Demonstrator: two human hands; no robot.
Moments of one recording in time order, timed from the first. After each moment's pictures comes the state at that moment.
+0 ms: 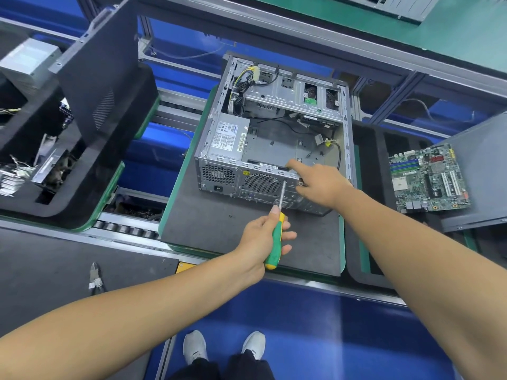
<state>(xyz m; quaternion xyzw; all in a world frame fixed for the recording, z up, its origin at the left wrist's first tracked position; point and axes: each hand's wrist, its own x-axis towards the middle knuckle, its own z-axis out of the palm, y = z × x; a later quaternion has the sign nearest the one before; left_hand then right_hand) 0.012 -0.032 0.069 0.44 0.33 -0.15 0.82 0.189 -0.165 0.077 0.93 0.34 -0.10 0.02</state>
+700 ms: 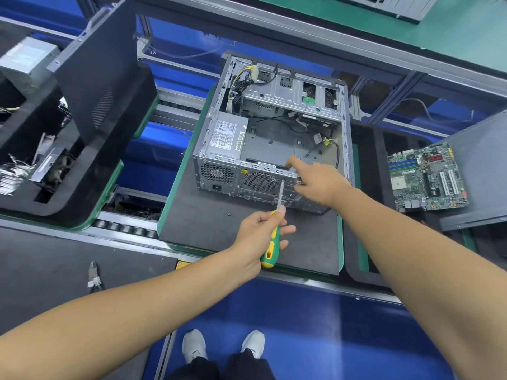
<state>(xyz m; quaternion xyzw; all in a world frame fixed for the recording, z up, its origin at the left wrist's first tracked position) 0.014 -0.030 0.063 0.42 0.32 -0.13 0.84 0.190 -0.167 0.076 0.94 0.34 -0.10 0.00</state>
